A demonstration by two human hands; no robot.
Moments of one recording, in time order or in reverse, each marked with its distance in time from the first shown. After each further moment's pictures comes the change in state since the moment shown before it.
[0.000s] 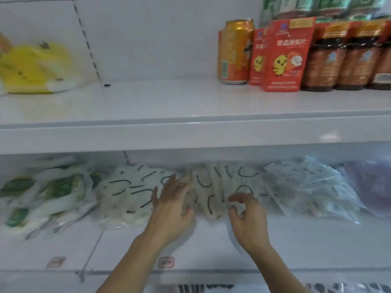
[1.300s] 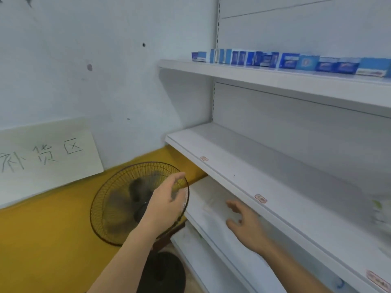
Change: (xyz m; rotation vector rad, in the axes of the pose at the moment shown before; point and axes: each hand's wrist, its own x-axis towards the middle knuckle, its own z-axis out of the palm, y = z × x) left_hand -0.493 -0.637 -0.471 -0.240 0.618 -0.818; right_hand -0.302 -0.477 0.750 0.106 -1.100 -0.440
